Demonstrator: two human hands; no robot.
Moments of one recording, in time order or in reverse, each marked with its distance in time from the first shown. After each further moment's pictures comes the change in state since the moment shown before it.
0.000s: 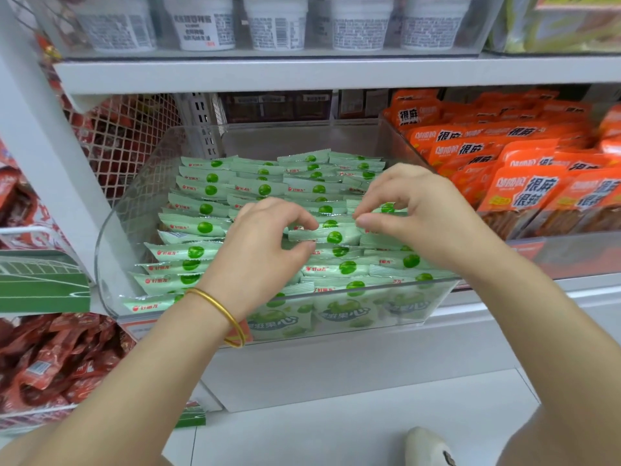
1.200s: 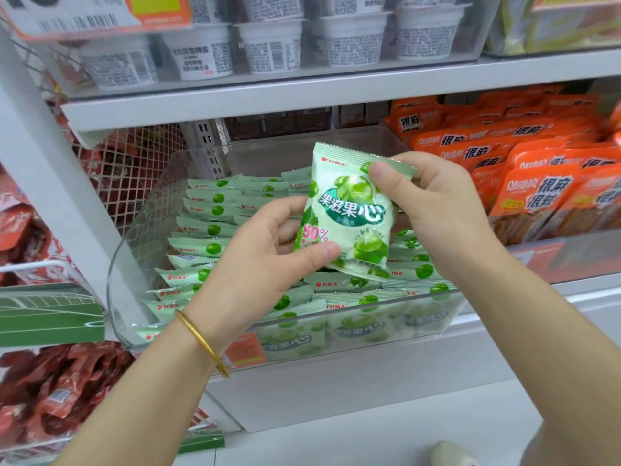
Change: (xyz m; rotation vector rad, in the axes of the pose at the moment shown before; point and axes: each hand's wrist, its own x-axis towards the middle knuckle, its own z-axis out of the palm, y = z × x) left_hand -0.004 0.007 -0.013 -0.829 -0.148 -0.053; right_hand 0.008 -0.019 0.010 0.794 0.293 0.226
